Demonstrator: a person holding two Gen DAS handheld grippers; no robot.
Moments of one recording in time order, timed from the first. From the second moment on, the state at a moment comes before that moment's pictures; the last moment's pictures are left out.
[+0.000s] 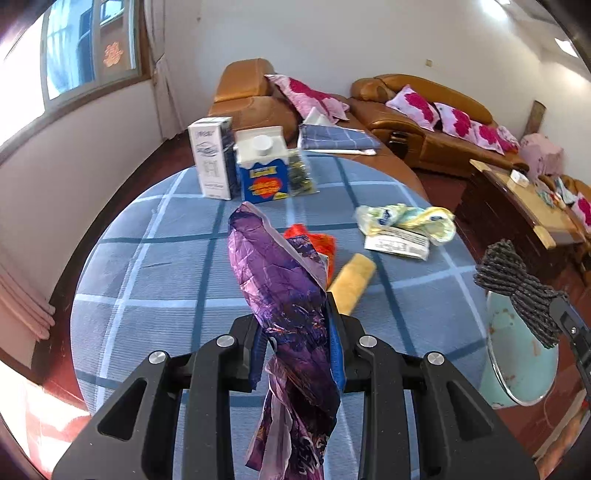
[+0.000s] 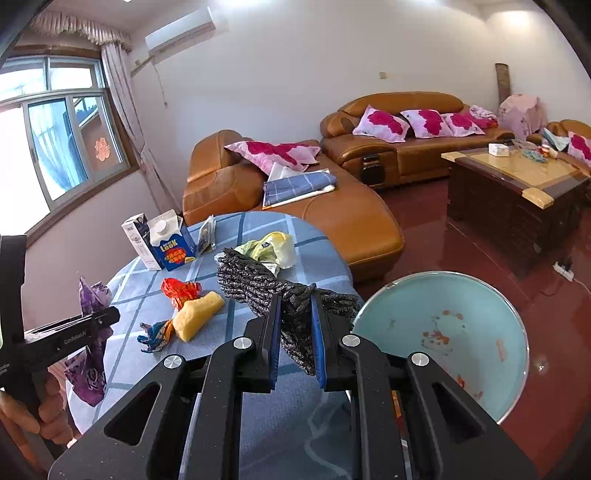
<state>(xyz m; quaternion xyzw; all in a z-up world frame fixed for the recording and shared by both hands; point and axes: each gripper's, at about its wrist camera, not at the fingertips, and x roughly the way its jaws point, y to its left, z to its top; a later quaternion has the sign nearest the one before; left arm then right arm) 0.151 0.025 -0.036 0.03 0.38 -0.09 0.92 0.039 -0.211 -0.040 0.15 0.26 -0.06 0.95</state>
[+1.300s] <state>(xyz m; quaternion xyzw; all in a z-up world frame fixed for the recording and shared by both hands) 0.102 -0.095 -0.022 0.11 0.35 -0.17 0.91 -0.032 -0.279 -0.041 0.19 0.23 -0.14 0.94</state>
